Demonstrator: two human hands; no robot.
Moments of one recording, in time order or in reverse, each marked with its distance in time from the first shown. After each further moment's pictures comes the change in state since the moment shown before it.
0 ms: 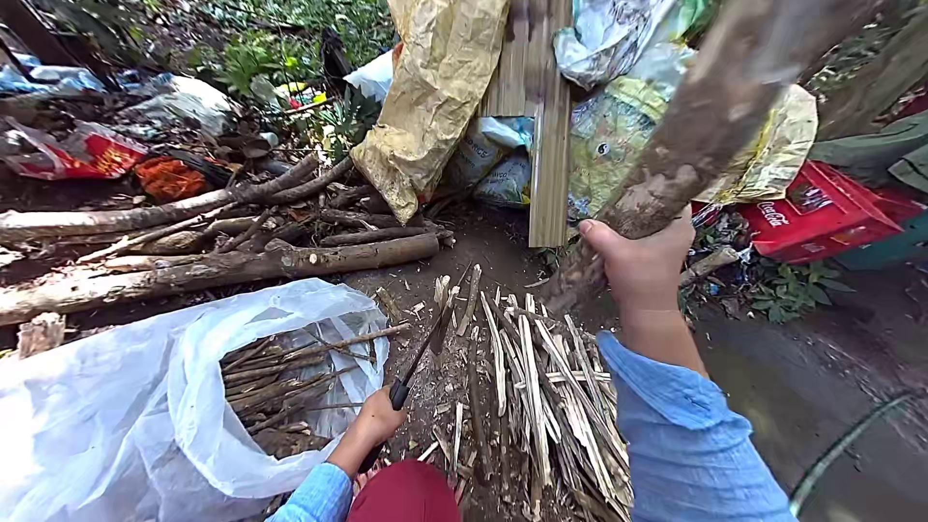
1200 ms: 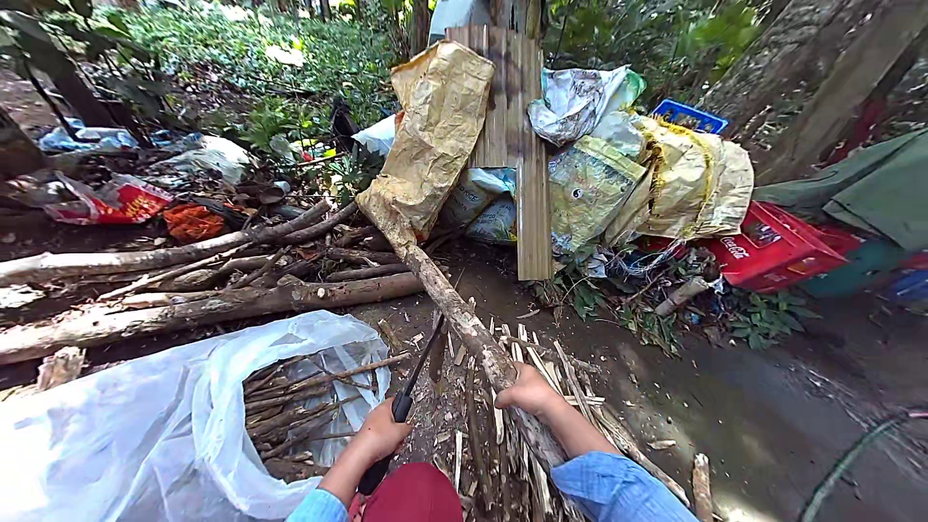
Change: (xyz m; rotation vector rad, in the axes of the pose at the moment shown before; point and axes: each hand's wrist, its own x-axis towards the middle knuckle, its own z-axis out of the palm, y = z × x) left_hand -0.060 0.012 -0.021 -0.202 0.006 0.139; right_hand -0.133 0.053 0.007 -0.476 -0.948 0.821
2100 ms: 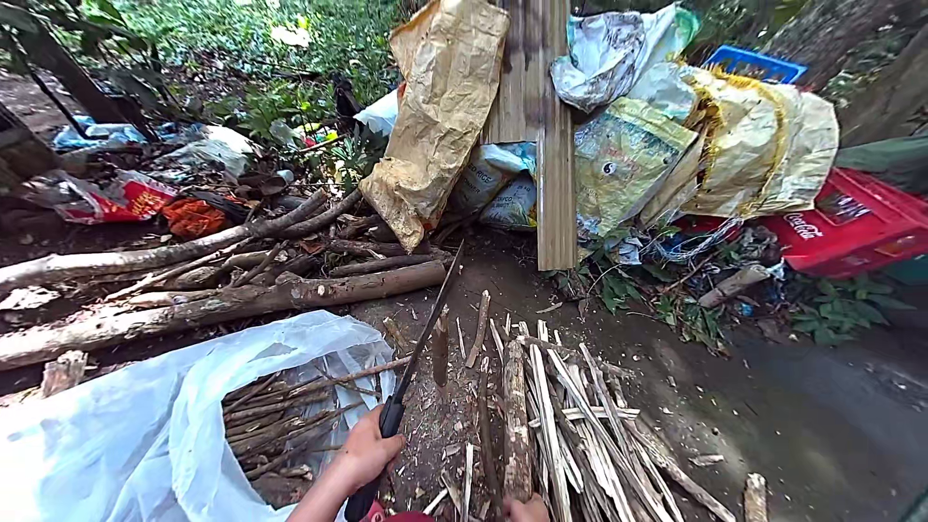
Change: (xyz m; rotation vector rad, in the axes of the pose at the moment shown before) left_hand 0.015 0.015 -0.013 -0.168 0.052 0.011; right_hand 0.062 0.185 0.180 0.400 0.244 0.526
